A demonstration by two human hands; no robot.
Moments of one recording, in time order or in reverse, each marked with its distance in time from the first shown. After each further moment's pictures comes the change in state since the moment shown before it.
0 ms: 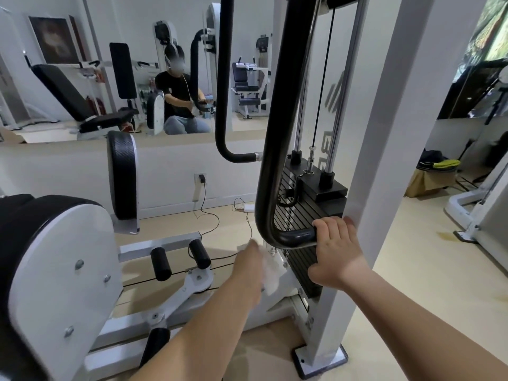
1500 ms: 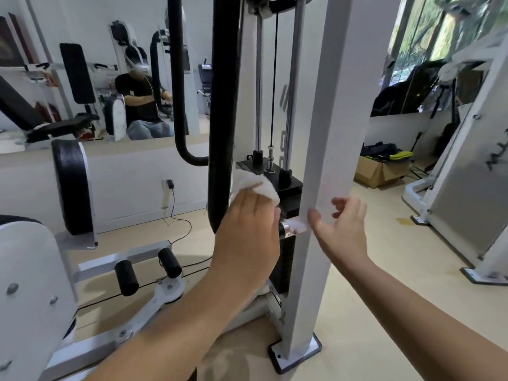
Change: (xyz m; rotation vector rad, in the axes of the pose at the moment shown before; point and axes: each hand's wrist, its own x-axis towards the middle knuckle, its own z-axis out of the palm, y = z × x) left_hand -0.081 0.026 0.040 1.082 0.098 1.443; right_hand -0.023 0.054 -0.037 0.805 0.486 0.512
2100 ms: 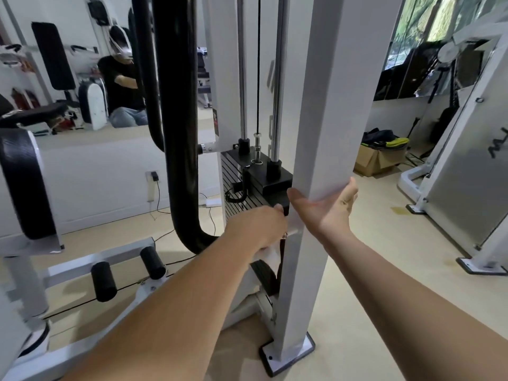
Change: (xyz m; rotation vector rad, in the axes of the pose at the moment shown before) left_hand 0.087 -0.007 0.092 0.254 -0.806 -0.212; right_hand 0.065 0.022 0.045 0.186 0.044 0.274
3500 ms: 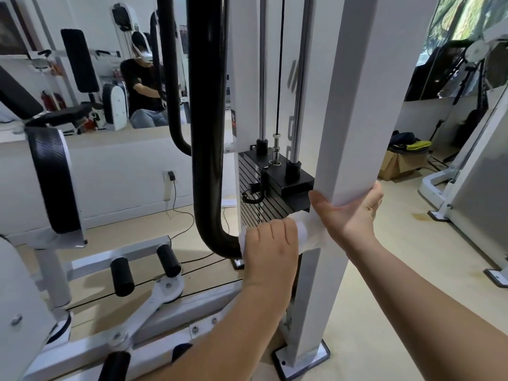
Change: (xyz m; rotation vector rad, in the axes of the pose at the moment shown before) left_hand -0.034 -0.007 0.085 0.357 0.578 0.004; right_hand -0.003 0.003 0.001 0.022 0.017 -0.057
